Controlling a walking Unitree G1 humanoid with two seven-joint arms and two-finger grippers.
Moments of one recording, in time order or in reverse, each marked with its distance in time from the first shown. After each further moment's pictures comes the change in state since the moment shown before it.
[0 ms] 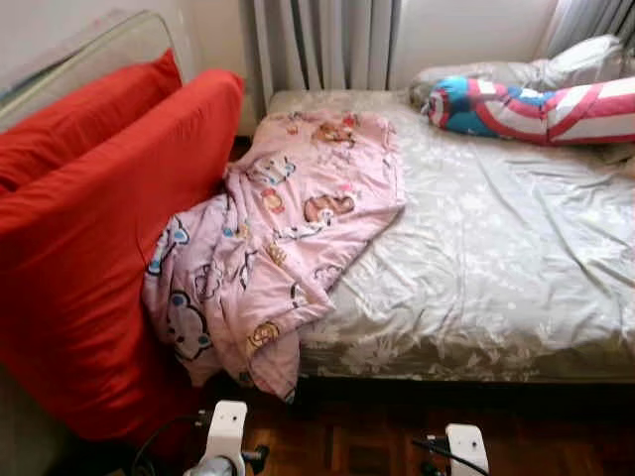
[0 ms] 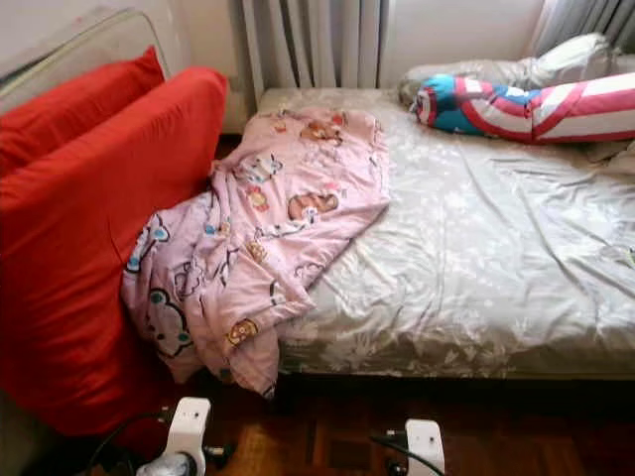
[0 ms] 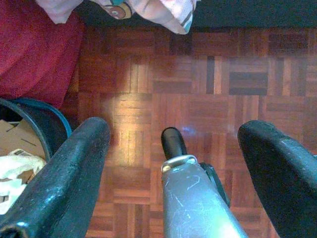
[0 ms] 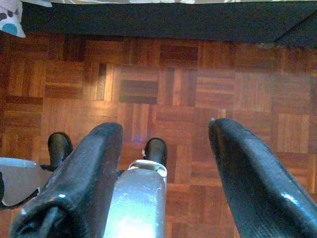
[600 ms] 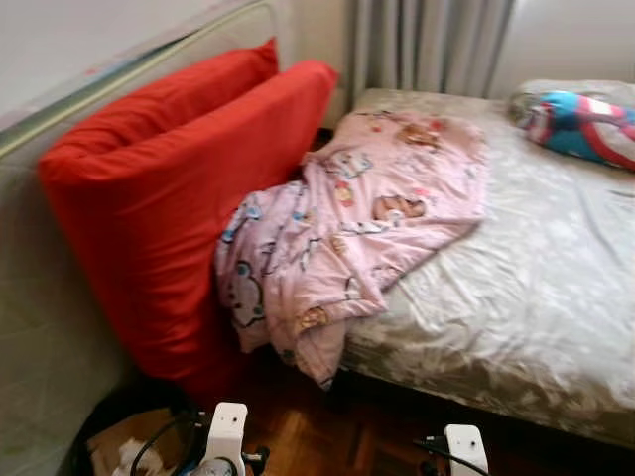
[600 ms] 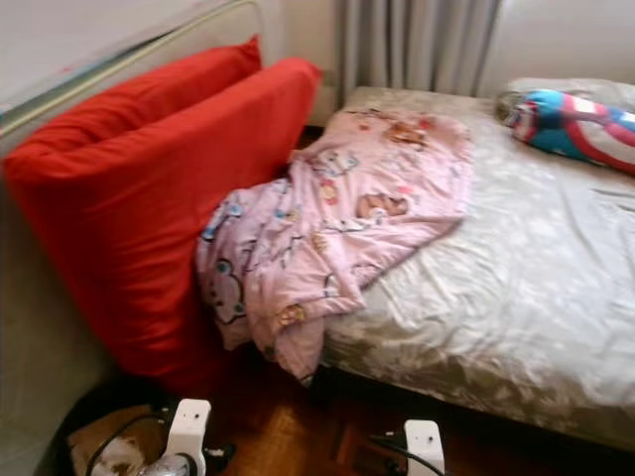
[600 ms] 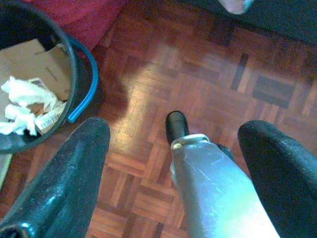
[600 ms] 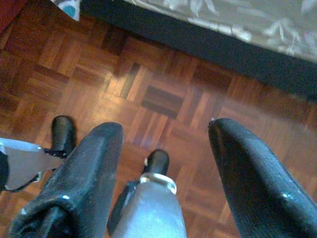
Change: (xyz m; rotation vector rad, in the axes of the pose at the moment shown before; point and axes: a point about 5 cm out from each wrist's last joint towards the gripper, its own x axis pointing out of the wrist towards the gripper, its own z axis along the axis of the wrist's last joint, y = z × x) left arm 0.000 -0.002 -0.003 -0.002 0.008 -0.007; right arm 0.000 -0.002 -0.001 -0.015 0.002 0.000
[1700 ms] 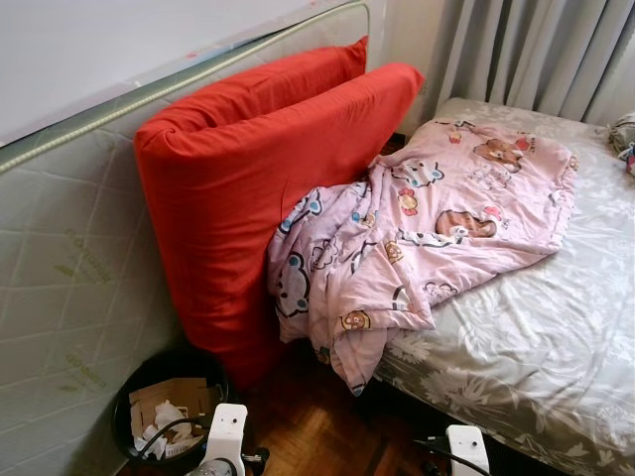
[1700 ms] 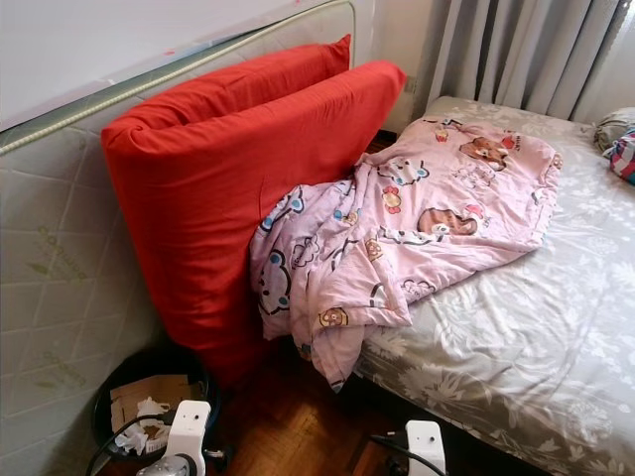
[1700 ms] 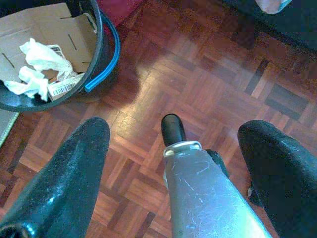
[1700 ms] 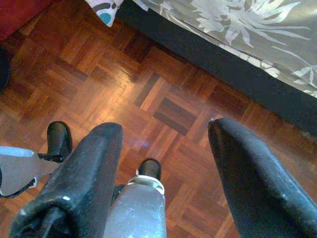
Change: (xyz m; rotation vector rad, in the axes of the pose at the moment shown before) left arm 0.000 0.001 0.001 0.000 0.000 0.002; right arm 0.000 0.001 0.000 0.002 -0.003 0.000
